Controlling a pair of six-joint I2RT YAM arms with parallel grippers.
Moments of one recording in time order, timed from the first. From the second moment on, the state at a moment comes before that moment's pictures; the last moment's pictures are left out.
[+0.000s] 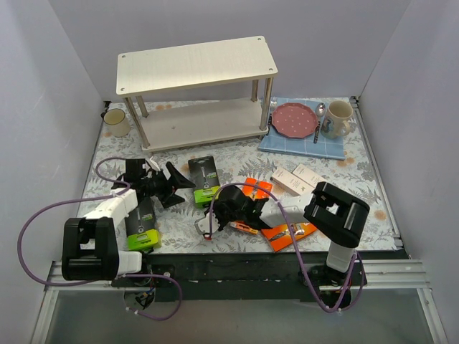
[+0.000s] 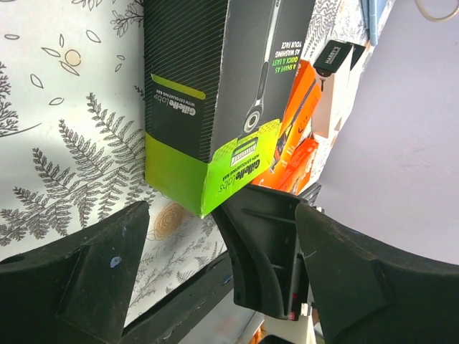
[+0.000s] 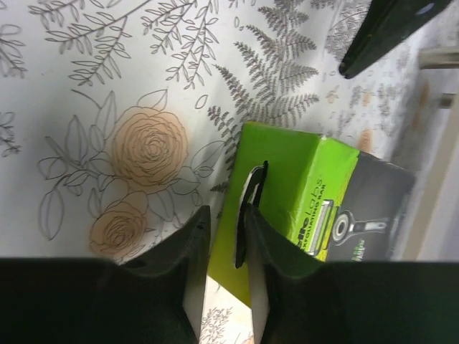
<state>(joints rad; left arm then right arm) -0.01 1.31 0.61 -0.22 0.73 -0.75 1.11 1.78 0.85 0.25 -0.17 -1.16</state>
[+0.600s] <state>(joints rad) -0.01 1.41 0.49 0.11 0.86 -0.94 1.13 1.65 0.87 0.24 -0.10 -1.02</state>
